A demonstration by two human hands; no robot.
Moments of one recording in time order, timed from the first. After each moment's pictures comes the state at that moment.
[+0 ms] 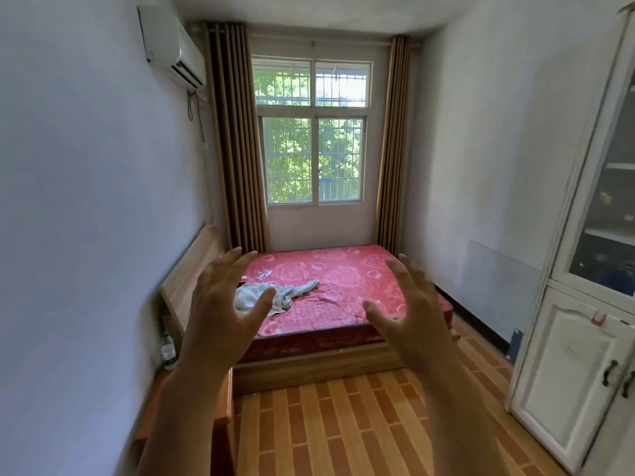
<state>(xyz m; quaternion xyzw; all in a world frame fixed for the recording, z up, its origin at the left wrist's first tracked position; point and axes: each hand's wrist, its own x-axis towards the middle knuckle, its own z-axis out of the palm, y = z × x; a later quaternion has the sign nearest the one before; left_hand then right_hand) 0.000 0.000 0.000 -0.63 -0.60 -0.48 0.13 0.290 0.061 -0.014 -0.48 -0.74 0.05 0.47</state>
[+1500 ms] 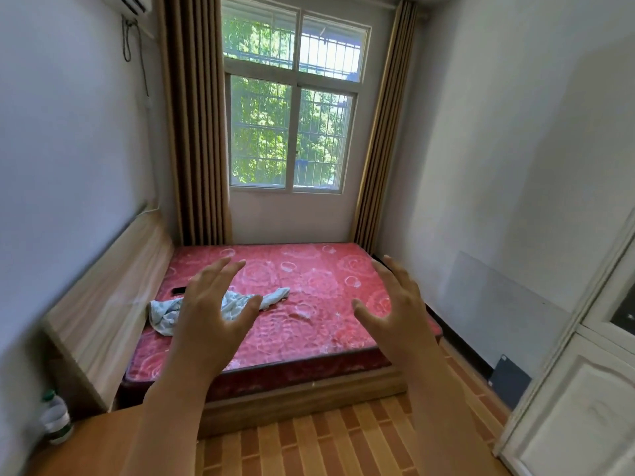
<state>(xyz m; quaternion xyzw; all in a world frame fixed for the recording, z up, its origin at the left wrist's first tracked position) -0.119 0.431 -0.046 -0.62 -0.59 -0.51 0.00 0.171 0.481 -0.025 -0.54 -0.74 0.06 0.40</state>
